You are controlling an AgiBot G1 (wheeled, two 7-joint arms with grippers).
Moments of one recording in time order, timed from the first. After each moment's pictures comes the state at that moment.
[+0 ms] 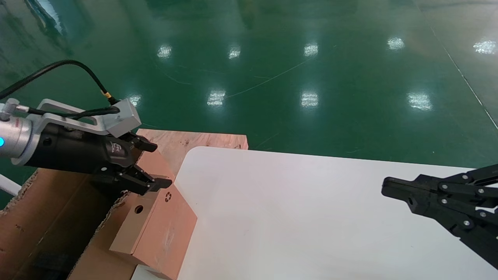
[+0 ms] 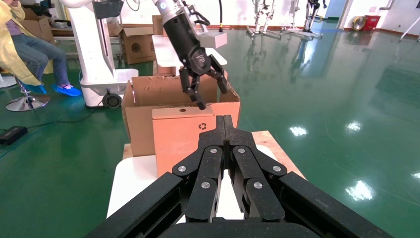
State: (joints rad) left arm -1.55 0.41 0.61 -1.34 1.56 1.56 -0.81; right arm 1.08 -0.61 -0.28 1.28 -0.73 -1.49 0.19
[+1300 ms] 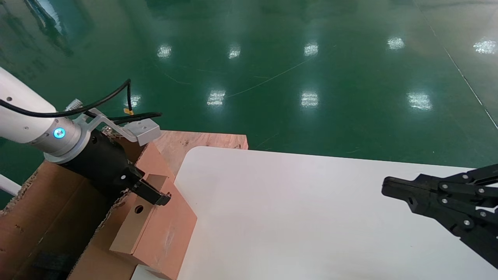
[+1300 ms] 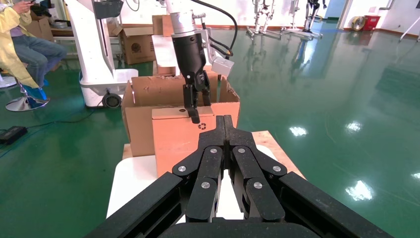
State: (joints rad) left arm -1.94 0.55 1.27 -1.33 1.64 1.59 -1.38; right arm 1.08 -0.61 -0.28 1.28 -0.73 -1.49 0.18
